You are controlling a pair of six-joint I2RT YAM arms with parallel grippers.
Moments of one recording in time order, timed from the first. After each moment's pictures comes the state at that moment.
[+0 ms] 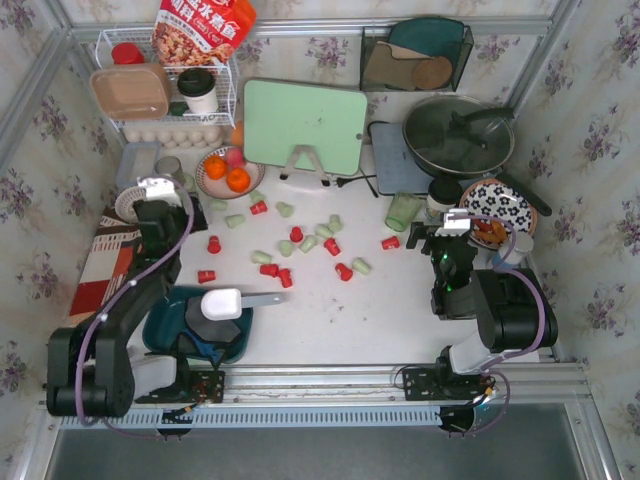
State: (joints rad) left arm -0.05 1.27 0.56 0.39 -0.13 -0.01; right arm 0.03 1.54 0.22 1.28 0.02 0.04
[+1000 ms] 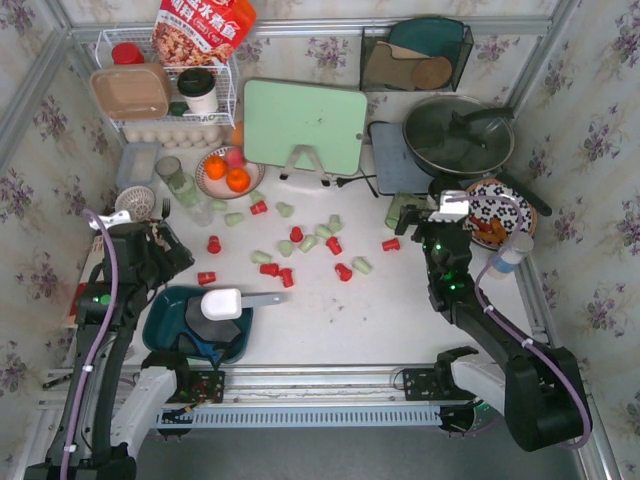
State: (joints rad) left arm -0.06 0.73 0.90 -0.85 -0.16 -0.52; right arm 0.22 1.04 0.37 0.67 0.21 0.13
